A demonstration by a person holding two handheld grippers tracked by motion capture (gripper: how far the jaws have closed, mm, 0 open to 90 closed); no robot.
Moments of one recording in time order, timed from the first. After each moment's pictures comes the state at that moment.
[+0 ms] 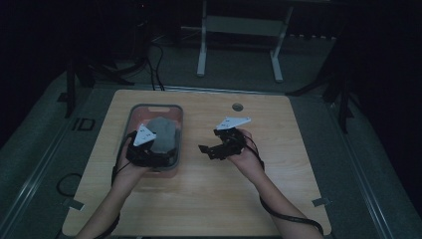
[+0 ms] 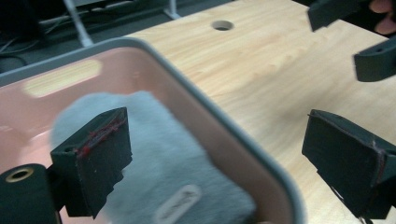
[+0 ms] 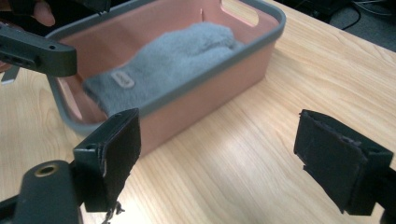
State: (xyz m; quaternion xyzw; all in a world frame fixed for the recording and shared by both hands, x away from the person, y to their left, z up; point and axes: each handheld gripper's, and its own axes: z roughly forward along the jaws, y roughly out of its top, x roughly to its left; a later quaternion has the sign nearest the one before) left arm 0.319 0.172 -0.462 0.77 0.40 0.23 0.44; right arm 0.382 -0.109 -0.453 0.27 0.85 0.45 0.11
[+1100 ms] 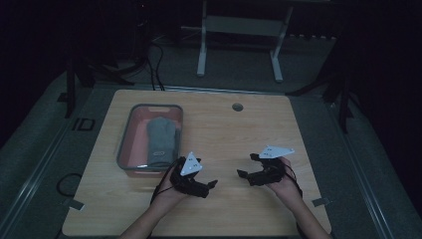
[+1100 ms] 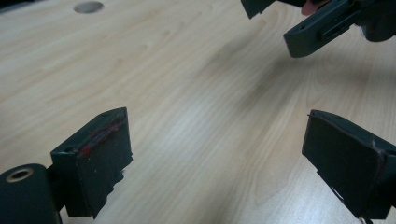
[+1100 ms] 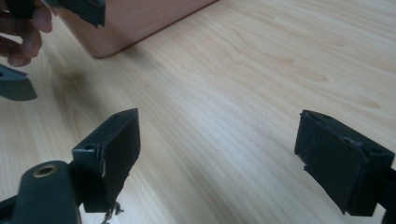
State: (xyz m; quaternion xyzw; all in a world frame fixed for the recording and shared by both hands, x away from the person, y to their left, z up) left arm 0.287 0.061 -0.519 0.82 0.29 0.15 0.46; right arm 0.335 -0.231 -0.509 0.30 0.84 0.44 0.11
